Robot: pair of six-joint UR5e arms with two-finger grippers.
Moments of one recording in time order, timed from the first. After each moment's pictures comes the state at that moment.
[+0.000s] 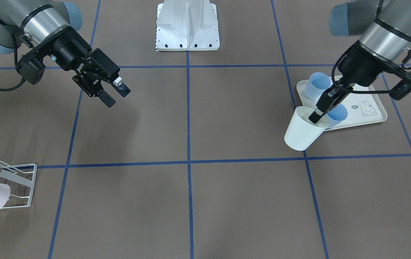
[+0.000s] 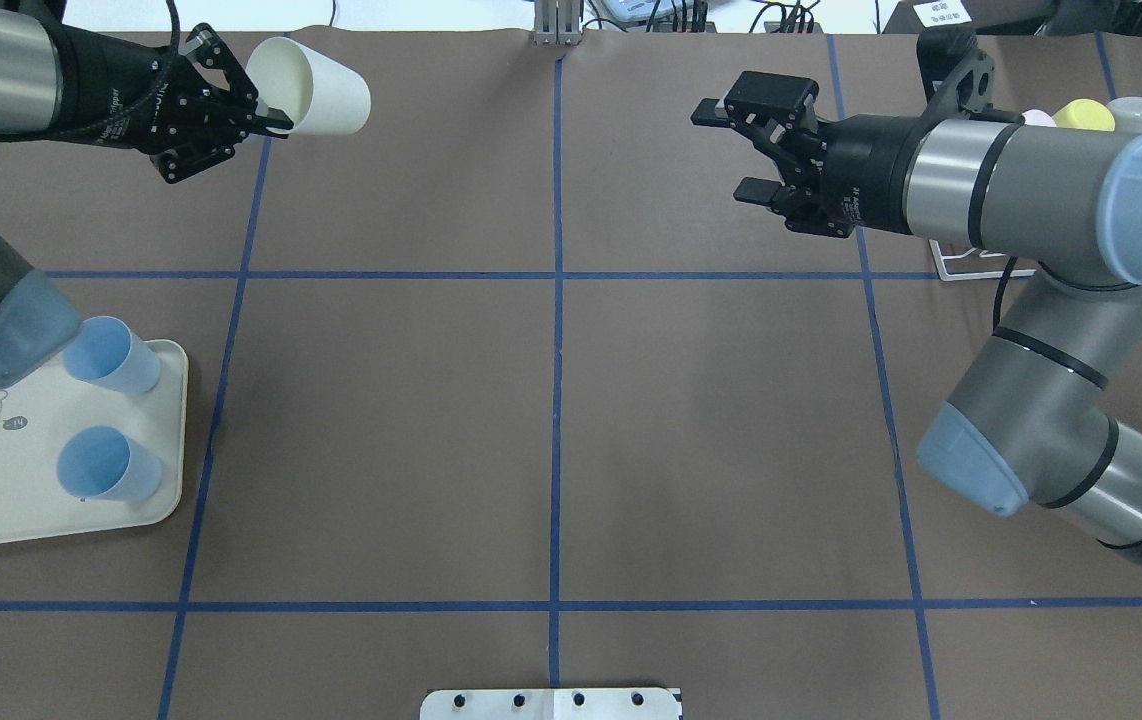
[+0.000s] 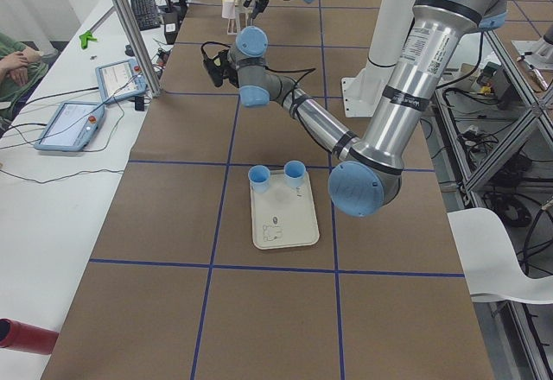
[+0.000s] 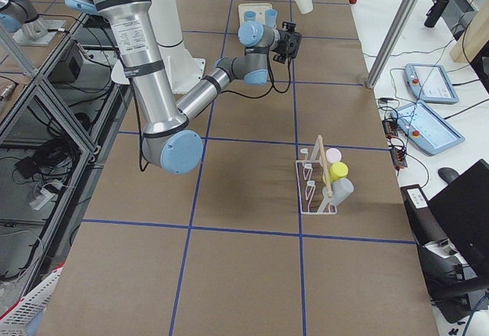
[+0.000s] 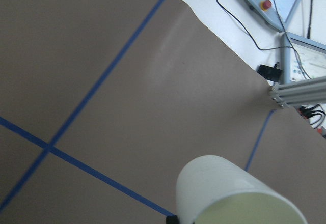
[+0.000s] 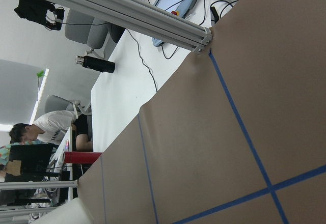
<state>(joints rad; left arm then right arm) -0.97 -1.95 -1.78 -2.49 -2.08 -2.09 0.75 -1.21 1.89 -0.62 1.73 1.89</state>
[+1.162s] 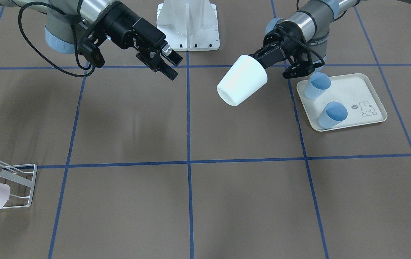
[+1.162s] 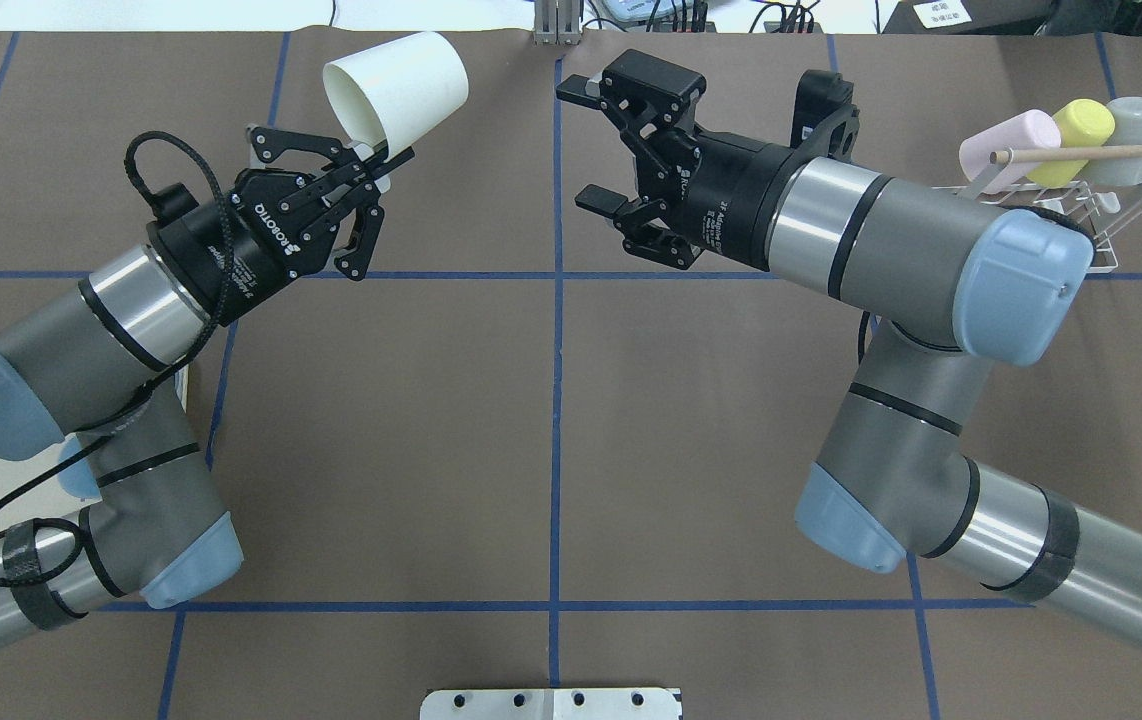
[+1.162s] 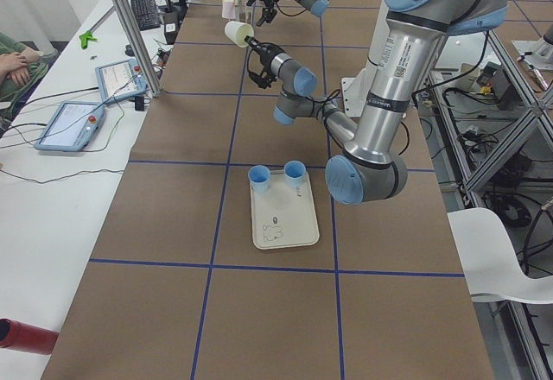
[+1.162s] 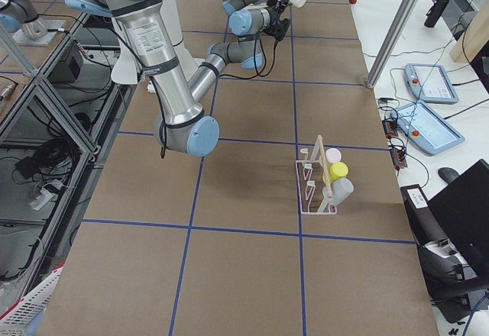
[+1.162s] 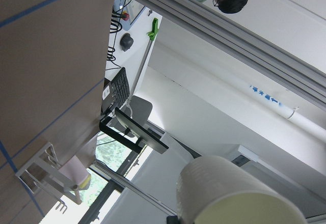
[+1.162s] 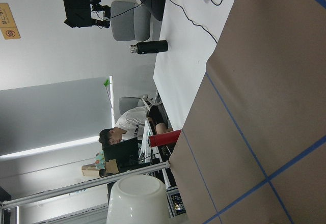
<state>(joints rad) -0.55 -1.97 -1.68 -3.24 -1.28 -2.60 0.61 -1.06 1.82 -0.44 1.54 2.18</state>
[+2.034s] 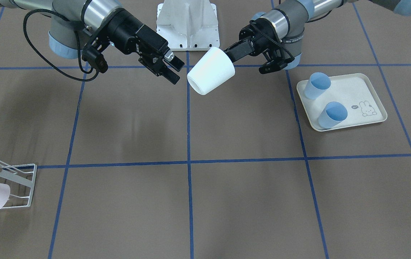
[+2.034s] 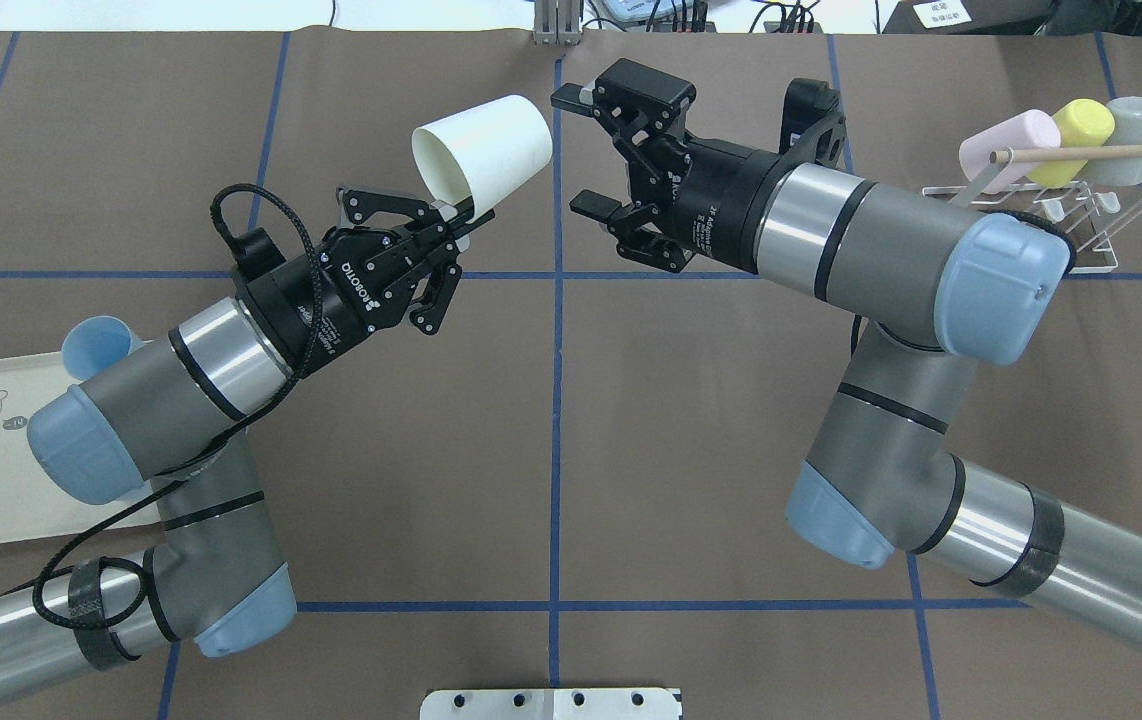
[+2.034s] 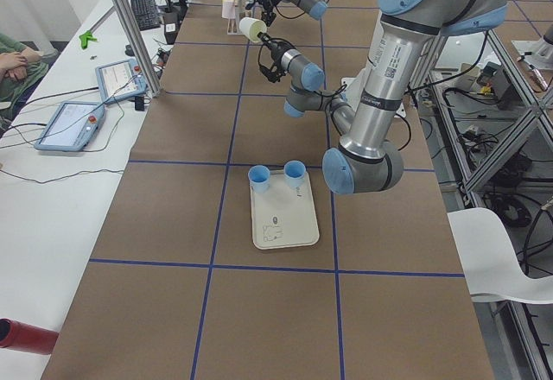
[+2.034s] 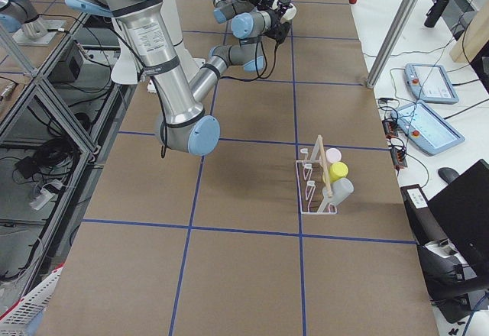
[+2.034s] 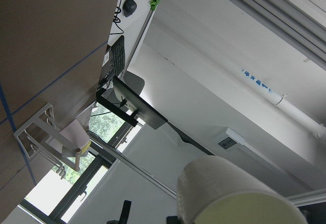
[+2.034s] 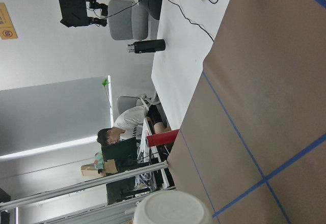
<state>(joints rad) -0.46 -2.03 -1.64 -3.24 -1.26 -2.50 0.60 -1.05 1.79 -0.42 1.54 2.18</state>
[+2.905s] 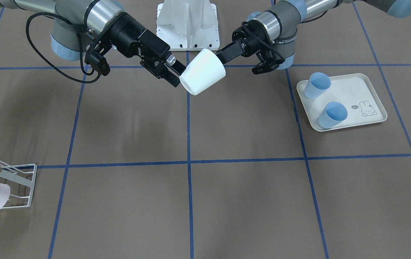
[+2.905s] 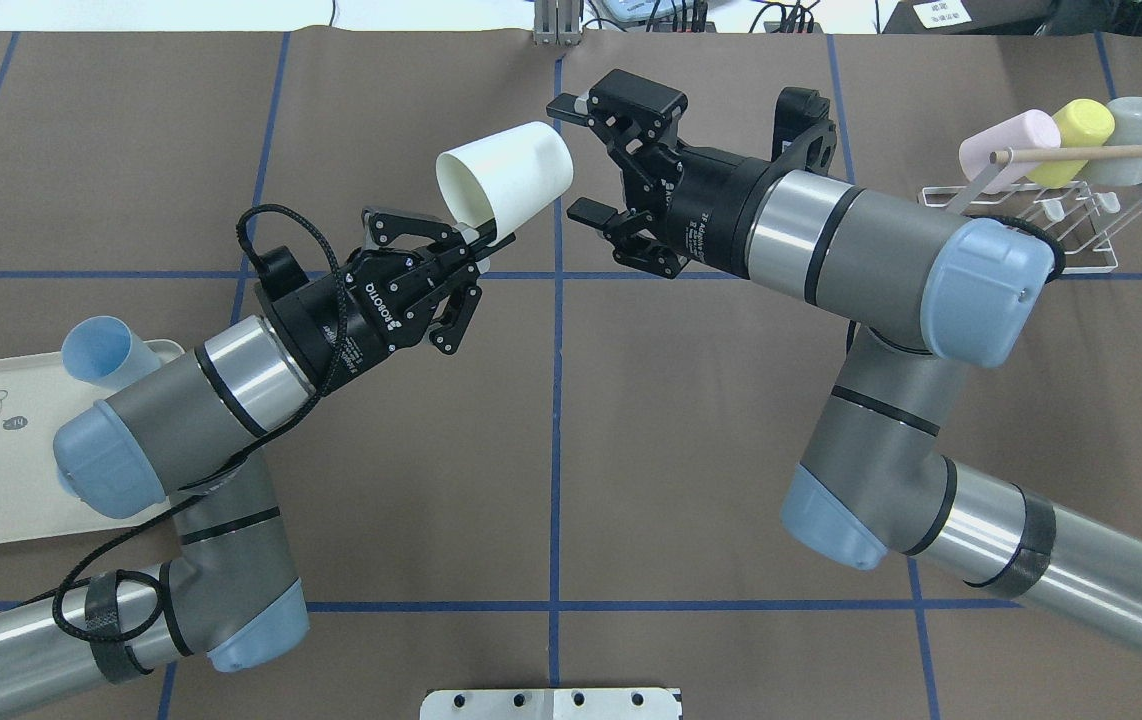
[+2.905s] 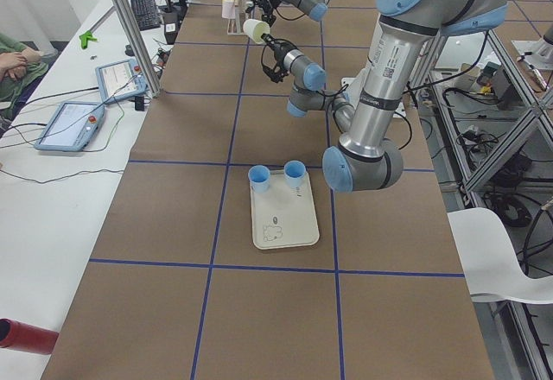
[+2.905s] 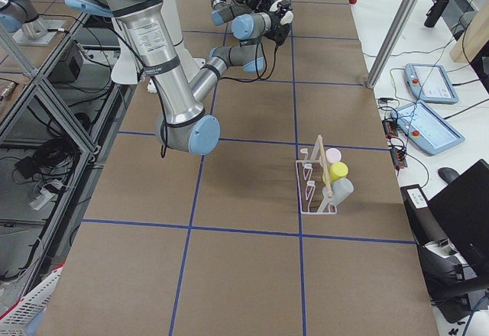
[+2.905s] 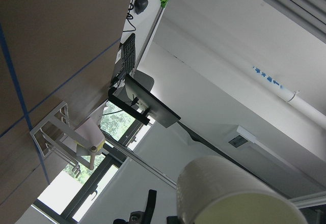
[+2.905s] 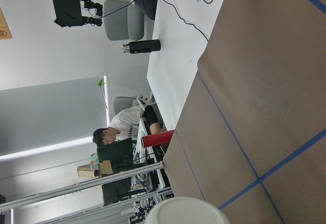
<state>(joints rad) -0.43 -2.05 -1.63 -3.23 -1.26 -2.50 0.59 -1.05 1.78 -0.42 1.54 2.18</state>
